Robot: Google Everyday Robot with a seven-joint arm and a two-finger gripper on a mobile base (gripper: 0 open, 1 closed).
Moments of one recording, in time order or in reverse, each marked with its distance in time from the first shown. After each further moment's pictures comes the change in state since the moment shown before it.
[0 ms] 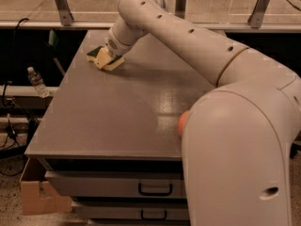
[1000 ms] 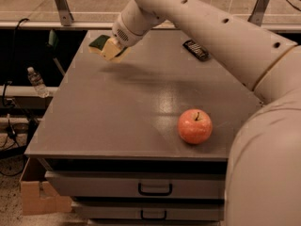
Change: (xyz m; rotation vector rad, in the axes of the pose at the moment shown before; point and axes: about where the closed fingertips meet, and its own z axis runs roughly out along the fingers) arm -0.004 0.022 -0.076 0.002 -0.054 -0.133
